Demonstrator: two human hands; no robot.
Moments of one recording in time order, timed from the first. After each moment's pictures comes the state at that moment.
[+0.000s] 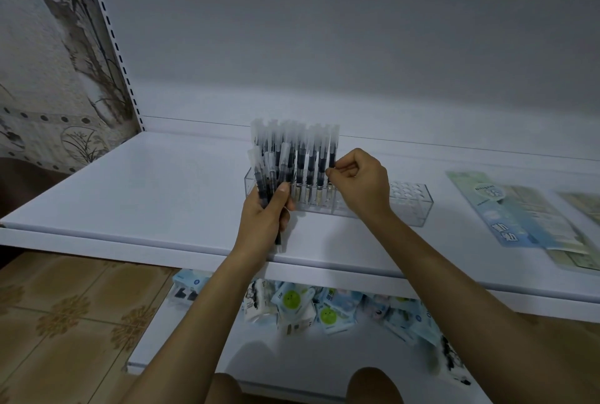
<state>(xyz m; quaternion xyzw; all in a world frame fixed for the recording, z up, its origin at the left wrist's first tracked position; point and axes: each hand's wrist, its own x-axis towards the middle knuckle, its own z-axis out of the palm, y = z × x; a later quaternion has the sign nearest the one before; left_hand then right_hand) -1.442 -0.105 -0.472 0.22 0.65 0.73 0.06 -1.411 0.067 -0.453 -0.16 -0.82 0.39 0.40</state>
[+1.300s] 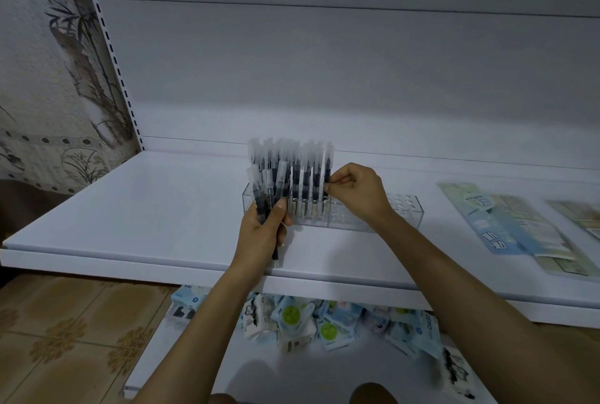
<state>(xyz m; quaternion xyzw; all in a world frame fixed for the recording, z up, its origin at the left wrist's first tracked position) -1.440 -0.106 -0.471 0.21 0.67 0.71 0.06 -1.406 0.082 -0.437 -0.15 -0.83 0.46 0.29</state>
